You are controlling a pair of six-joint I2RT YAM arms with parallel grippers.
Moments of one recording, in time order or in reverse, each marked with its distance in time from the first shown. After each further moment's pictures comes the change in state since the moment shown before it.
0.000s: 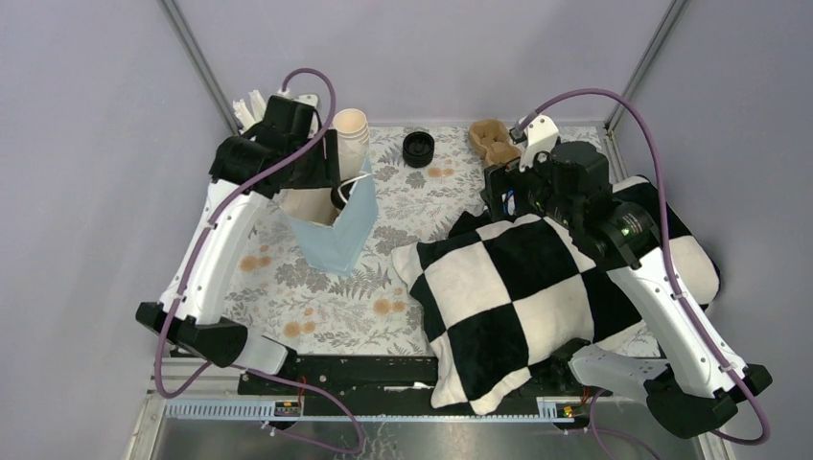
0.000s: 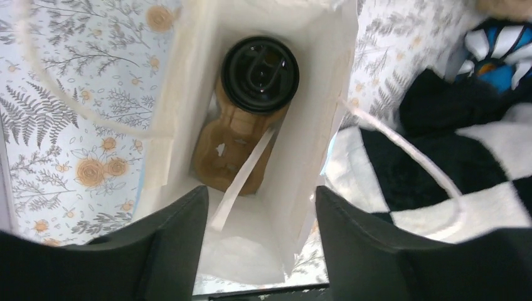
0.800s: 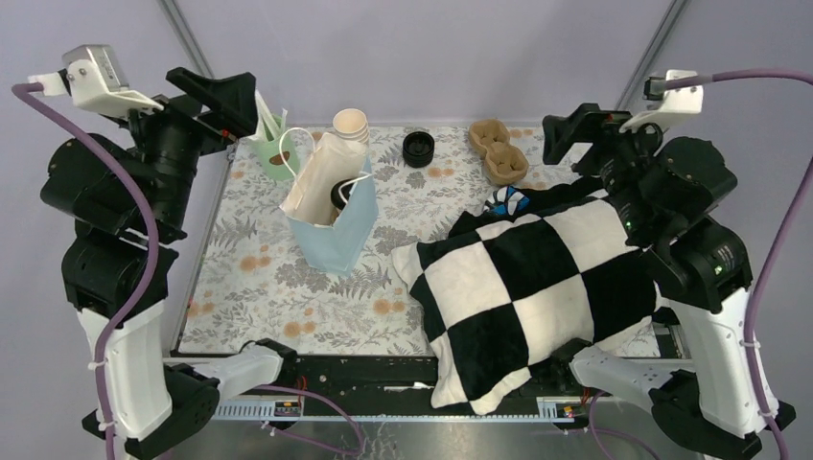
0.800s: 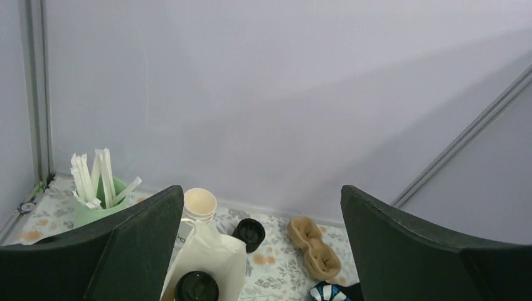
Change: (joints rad) left arm 0.000 -0.340 0.237 0.470 -0.176 -0.045; right arm 0.000 -0.049 0.325 0.074 0.345 0.195
